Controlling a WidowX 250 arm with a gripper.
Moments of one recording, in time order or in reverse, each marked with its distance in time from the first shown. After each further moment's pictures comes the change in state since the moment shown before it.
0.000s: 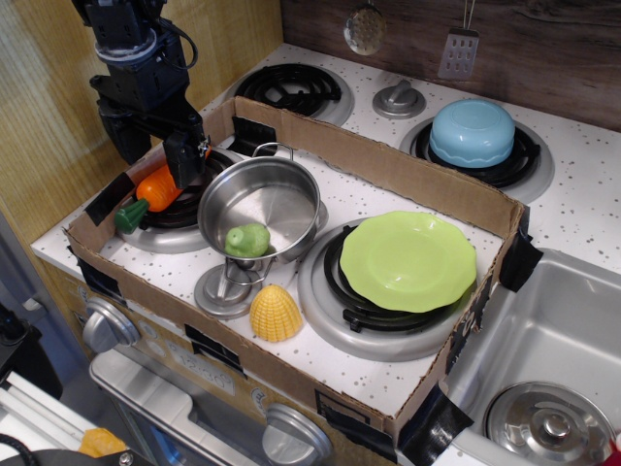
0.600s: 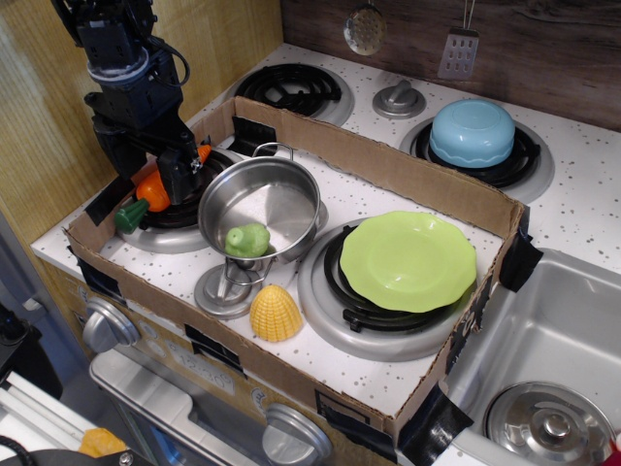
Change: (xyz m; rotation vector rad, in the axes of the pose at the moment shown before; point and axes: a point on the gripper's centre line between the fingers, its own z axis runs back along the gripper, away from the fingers) arm -0.010 0.001 -0.011 -0.010 -0.011 -0.004
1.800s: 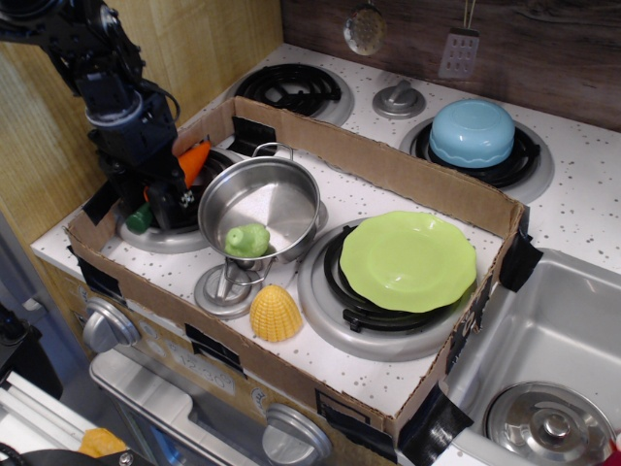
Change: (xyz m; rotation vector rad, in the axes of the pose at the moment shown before) arm -0.005 0.021 -0.037 -0.004 -0.024 -0.035
